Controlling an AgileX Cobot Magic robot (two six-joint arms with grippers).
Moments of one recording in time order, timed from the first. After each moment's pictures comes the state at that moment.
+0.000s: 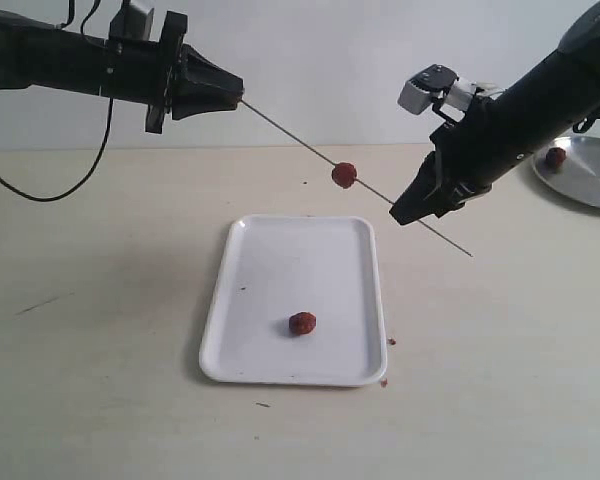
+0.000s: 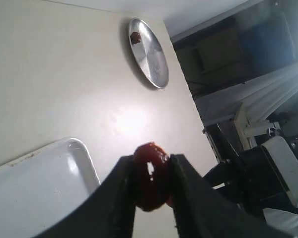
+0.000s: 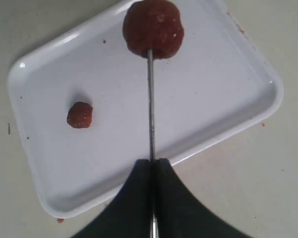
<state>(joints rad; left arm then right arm) -0.11 2.38 -2.03 -1.33 1.21 0.60 -0.02 1.97 -1.40 0.75 1.01 -1.28</state>
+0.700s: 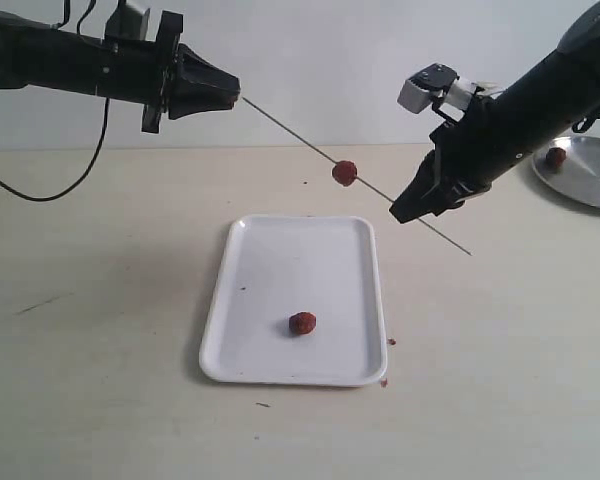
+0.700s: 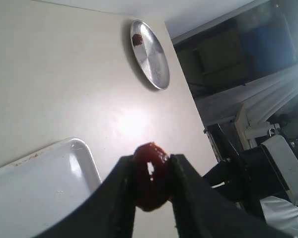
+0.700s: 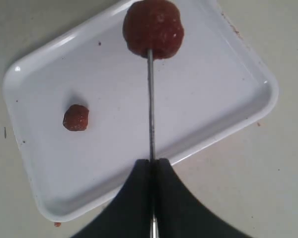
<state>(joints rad) -0.10 2.38 -2.03 -1.33 1.22 0.60 -0.02 1.97 -1.40 0.75 0.99 -1.27</state>
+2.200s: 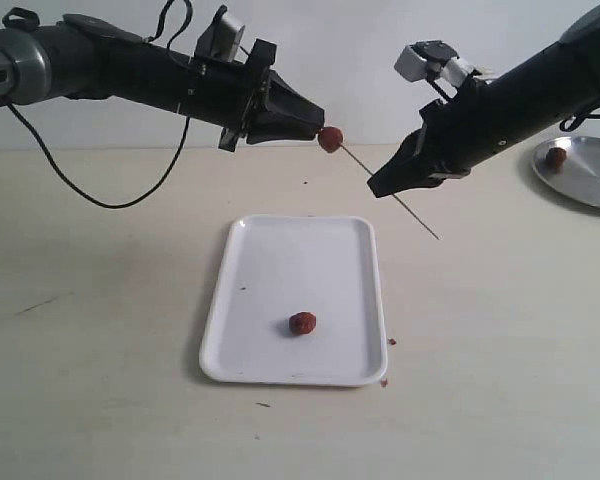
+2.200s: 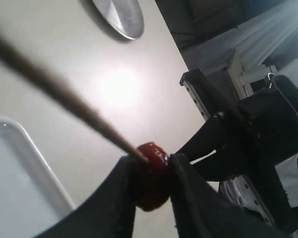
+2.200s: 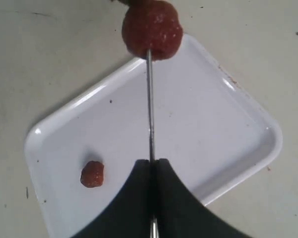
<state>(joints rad) -0.29 2.38 -2.03 -1.31 1.21 0.64 -0.02 1.97 -1.40 0.95 0.96 -1.27</state>
